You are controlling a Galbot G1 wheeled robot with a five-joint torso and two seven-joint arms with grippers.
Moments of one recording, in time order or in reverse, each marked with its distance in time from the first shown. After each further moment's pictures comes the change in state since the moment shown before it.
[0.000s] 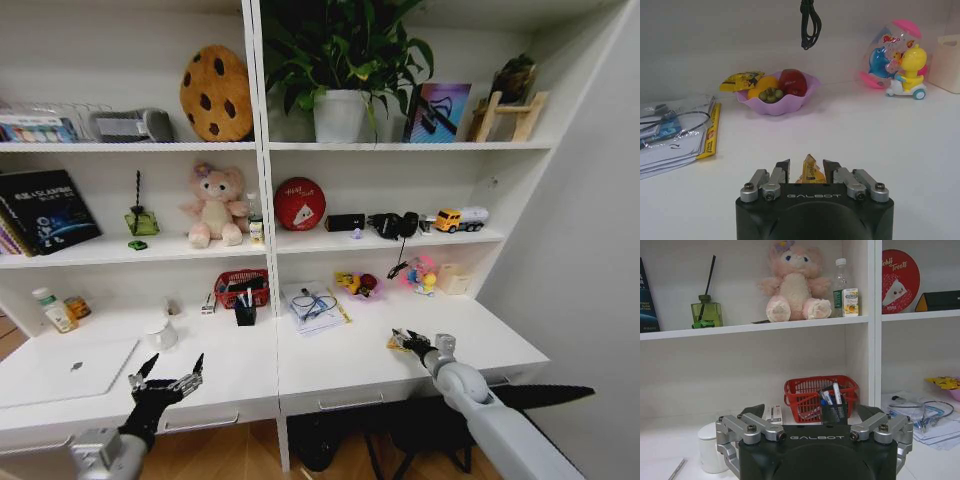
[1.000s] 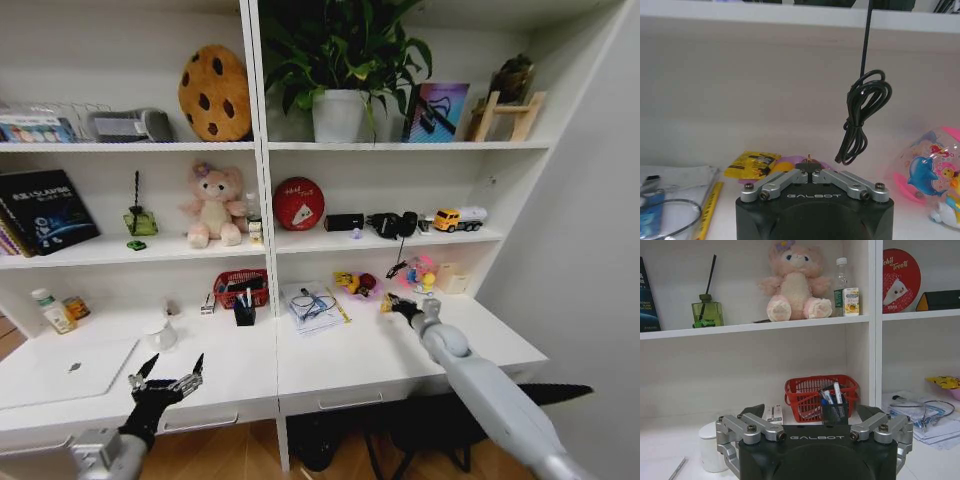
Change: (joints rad) left arm 0.000 0.000 0.000 0.000 0.000 0.000 0.000; right arm 0.513 0.071 -0.250 -0.387 -0.165 0.151 -0.151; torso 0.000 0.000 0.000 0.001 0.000
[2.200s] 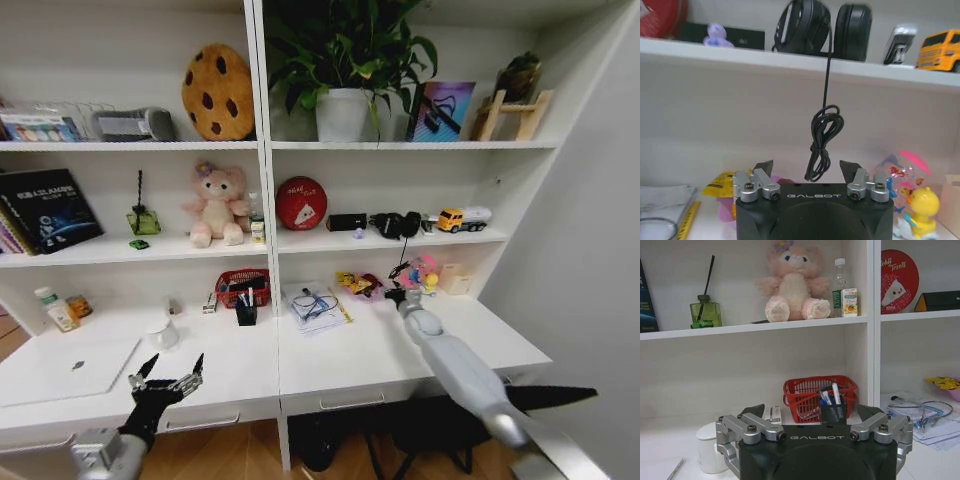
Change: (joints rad) left arm 0.000 0.000 0.000 0.000 0.000 0.000 0.000; right arm -0.189 -0.073 0.107 0.226 -0.014 0.062 0.108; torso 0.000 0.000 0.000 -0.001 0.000
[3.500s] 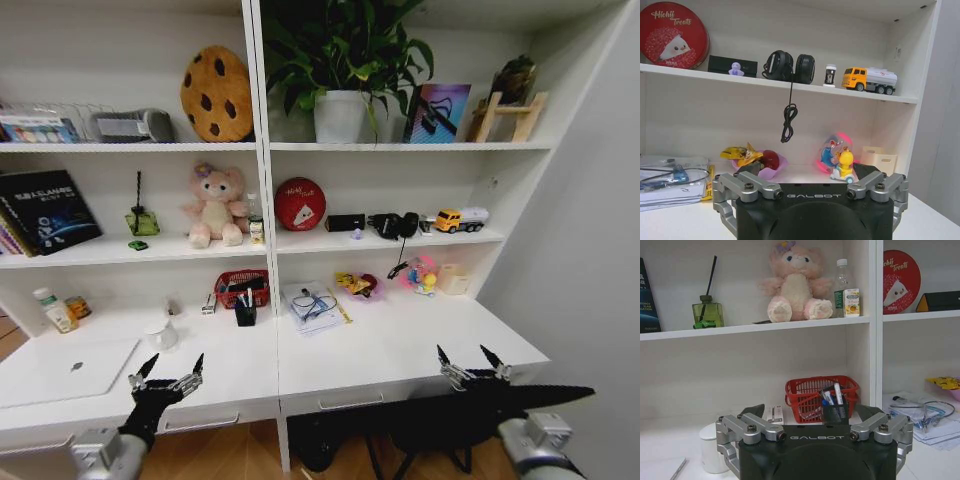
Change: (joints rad) left arm 0.000 0.000 0.000 0.000 0.000 0.000 0.000; right arm -1.131 0.184 0.691 0.806 -0.147 0.093 0.013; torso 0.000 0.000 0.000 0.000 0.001
